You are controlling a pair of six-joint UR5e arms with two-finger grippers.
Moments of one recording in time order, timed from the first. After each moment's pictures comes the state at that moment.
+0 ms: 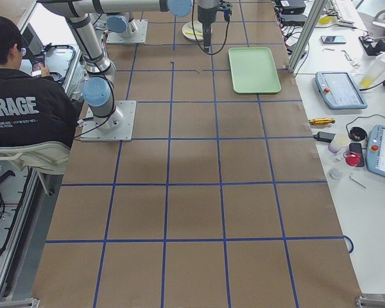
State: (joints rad) left arm -1.57 -1.53 -1.67 -1.50 1.57 -0.10; right arm 1.63 -1.58 1.58 -1.60 -1.60 0.07
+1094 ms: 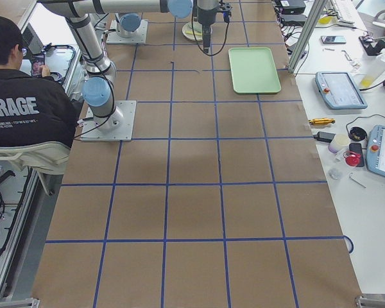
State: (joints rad) left arm -1.14 -1.74 -2.14 -0.89 1.56 0.53; right arm 1.63 -1.58 1.59 -1.60 -1.60 0.07
